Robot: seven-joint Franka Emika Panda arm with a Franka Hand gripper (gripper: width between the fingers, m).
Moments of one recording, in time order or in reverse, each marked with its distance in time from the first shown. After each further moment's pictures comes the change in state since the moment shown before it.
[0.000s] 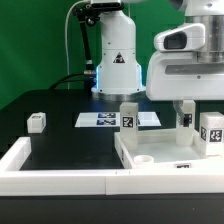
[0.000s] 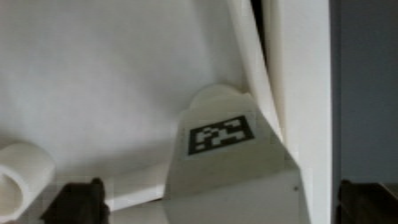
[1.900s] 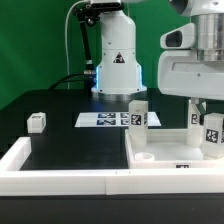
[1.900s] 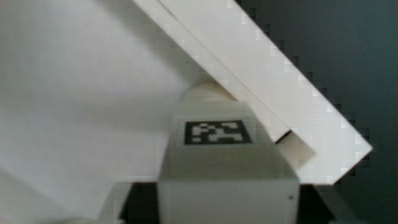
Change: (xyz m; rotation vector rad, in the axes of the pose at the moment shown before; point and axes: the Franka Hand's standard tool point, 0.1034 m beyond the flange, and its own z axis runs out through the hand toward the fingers) arm 0.002 -0.009 0.001 0.031 0.089 0.746
